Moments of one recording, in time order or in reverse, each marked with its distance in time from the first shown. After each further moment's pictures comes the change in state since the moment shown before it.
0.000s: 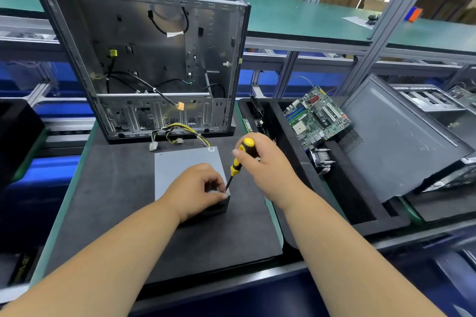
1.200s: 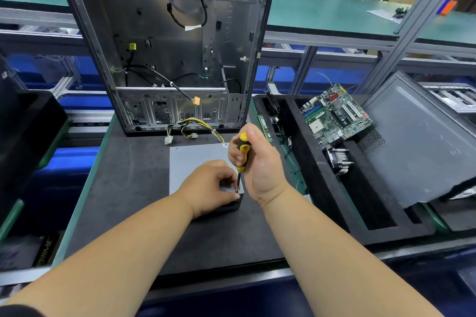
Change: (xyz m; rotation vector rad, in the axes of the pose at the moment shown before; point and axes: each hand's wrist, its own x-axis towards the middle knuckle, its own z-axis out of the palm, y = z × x) left_hand 0.001 -0.005 0.004 0.038 0.010 0.020; right_hand 0.019 -0.004 0.055 1.033 -0.047 0.037
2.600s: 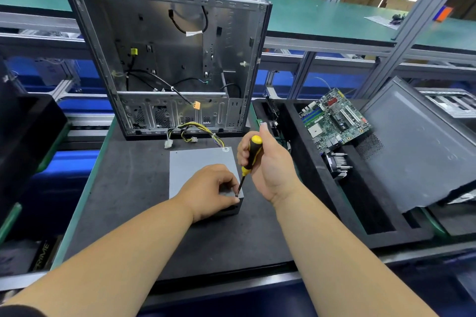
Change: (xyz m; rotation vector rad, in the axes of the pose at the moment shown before) left_hand 0.000 0.003 -0.004 0.034 -0.041 0.008; right_hand 0.006 -0.018 -0.011 -0.165 0.127 0.122
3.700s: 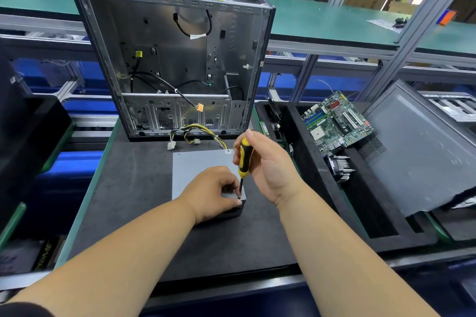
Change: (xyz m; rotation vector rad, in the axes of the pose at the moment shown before) left_hand 0.001 -0.001 0.000 0.025 0.019 0.012; right_hand -0.005 -0.008 0.003 -0.107 -0.099 0.006
